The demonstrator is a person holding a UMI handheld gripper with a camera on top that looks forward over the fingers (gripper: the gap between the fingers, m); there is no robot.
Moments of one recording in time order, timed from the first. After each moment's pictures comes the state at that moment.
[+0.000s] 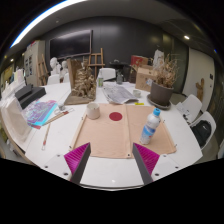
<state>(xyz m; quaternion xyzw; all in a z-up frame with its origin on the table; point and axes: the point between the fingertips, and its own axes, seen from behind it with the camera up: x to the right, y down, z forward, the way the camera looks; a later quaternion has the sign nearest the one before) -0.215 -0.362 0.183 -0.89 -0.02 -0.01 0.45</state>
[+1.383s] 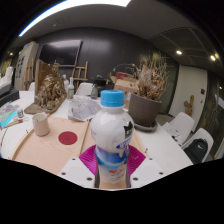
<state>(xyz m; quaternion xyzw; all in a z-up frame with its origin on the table) -0.032 -0.140 0.105 -0.83 -0.01 -0.10 0.55</state>
